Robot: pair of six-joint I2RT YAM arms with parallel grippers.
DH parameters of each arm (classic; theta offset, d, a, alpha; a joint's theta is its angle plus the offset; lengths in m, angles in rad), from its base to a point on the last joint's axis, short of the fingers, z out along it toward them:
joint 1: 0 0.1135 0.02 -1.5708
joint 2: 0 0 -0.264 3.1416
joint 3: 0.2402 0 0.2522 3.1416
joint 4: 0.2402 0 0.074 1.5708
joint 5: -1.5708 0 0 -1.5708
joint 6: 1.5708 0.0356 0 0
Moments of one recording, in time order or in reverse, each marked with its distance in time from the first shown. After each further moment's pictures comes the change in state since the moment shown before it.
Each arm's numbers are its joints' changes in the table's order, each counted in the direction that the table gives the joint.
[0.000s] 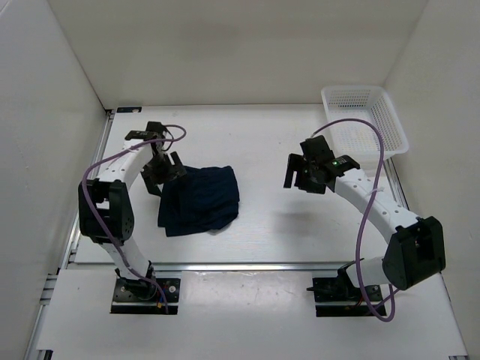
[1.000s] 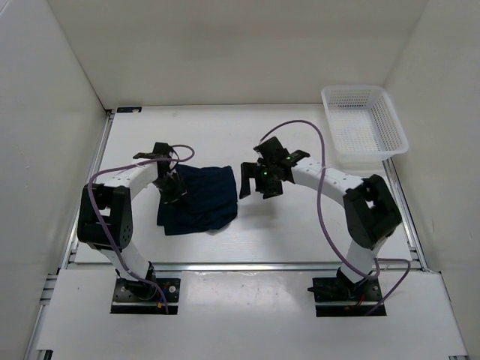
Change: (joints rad) left arm -0.007 -0.055 -0.317 -0.241 -0.158 -0.006; right arm 0.194 0.358 0.157 -0.154 0.315 -0.040
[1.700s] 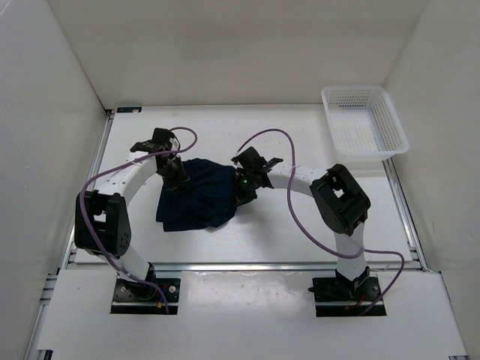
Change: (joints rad) left arm -0.032 -0.057 0.138 0.026 -0.030 0.012; right arm 0.097 0.275 0.098 -0.172 0.133 0.029
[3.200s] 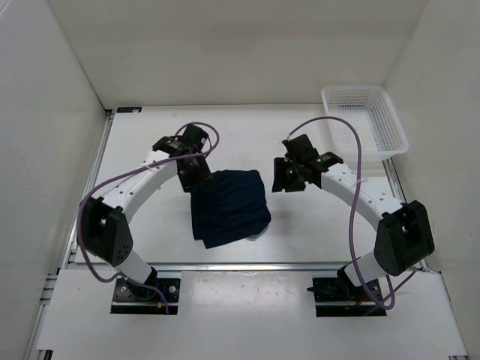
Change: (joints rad) left arm -0.302 -0.019 0.152 0.166 0.310 -0.288; right arm -0.206 -0.521 -0.223 0.267 -0.302 -0.108
